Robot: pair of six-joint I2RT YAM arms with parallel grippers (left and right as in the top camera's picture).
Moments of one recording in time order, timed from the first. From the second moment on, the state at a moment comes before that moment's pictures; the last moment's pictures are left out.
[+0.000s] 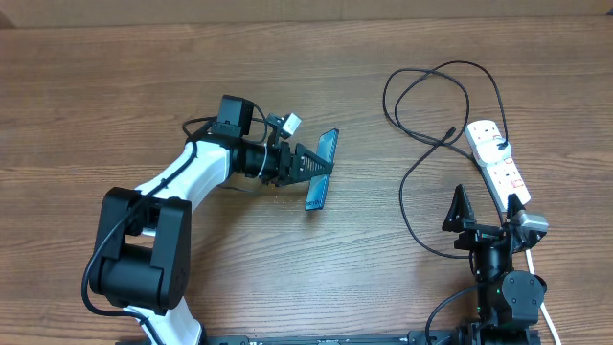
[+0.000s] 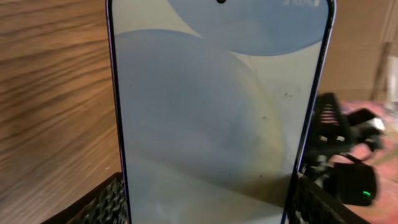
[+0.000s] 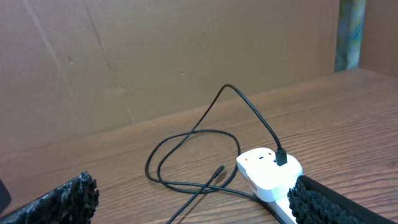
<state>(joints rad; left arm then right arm) -0.24 1.88 1.12 -0.44 1.14 -0.26 -0.06 0.01 0.02 -0.03 0.03 0.23</state>
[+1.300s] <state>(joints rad) -0.23 1.88 1.12 -0.34 1.33 -1.10 -0.06 0.01 0.02 -0.03 0.03 0.23</state>
